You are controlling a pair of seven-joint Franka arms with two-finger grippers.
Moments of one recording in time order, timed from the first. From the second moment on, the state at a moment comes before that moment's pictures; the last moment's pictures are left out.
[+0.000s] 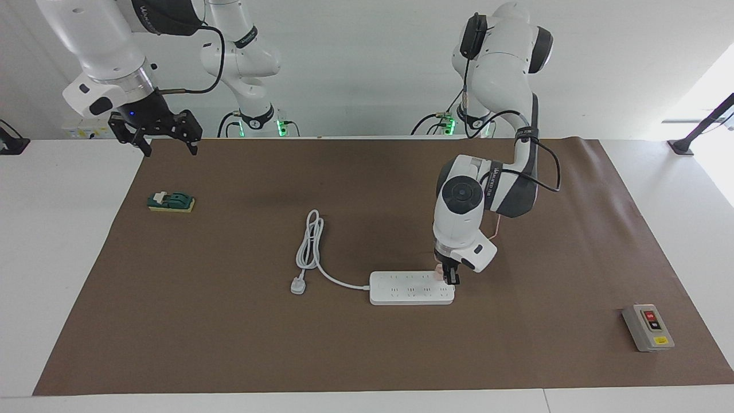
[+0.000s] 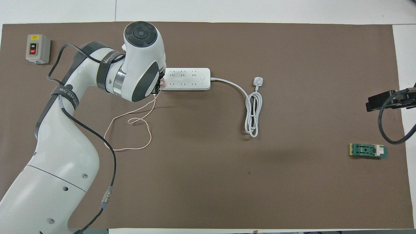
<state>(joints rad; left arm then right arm) -0.39 0.64 -0.07 -1.35 0.15 1.93 -1.98 -0.02 -0.04 -0.01 -1.62 -0.03 1.53 -0.07</state>
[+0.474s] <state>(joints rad) -0.39 0.64 -0.07 -1.35 0.16 1.93 -1.98 -0.02 -0.04 -0.01 -1.62 -0.03 1.53 -0.07</state>
